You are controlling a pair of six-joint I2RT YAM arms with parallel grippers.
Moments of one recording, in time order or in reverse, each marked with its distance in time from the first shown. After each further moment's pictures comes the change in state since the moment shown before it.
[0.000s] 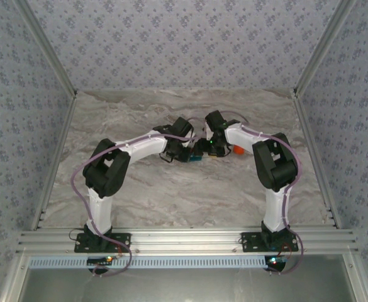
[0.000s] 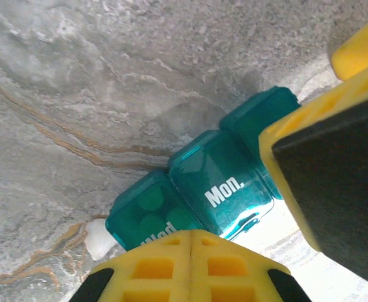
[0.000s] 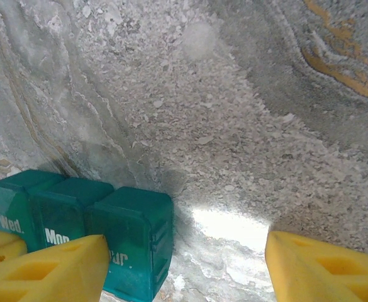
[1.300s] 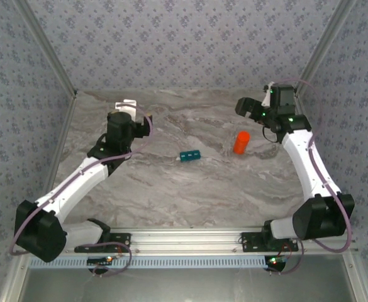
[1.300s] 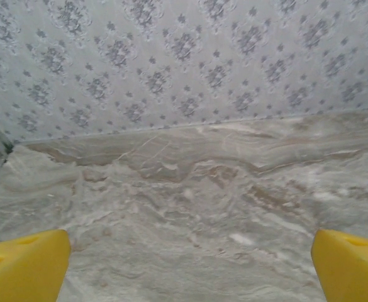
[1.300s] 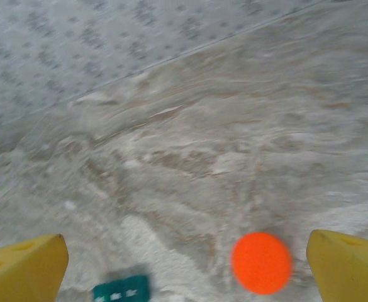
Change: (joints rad) left arm 0.245 -0.778 -0.509 0.559 -0.510 0.169; right arm -0.368 -0.618 -0.030 0.033 0.147 0.035
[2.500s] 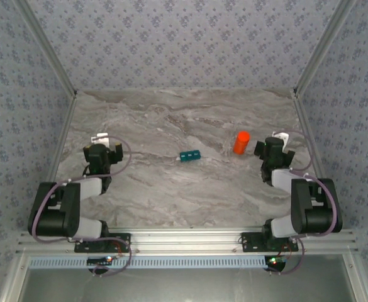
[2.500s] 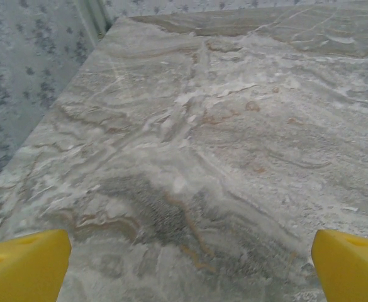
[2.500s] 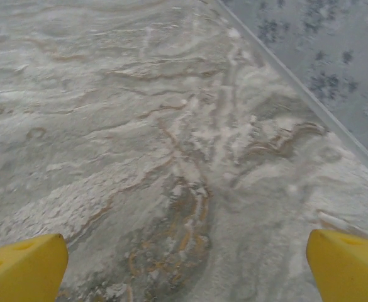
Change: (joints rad) left arm 0.402 0.194 -0.559 0.677 0.153 0.084; right arm -0.071 0.060 -0.868 1.005 0.544 -0.256
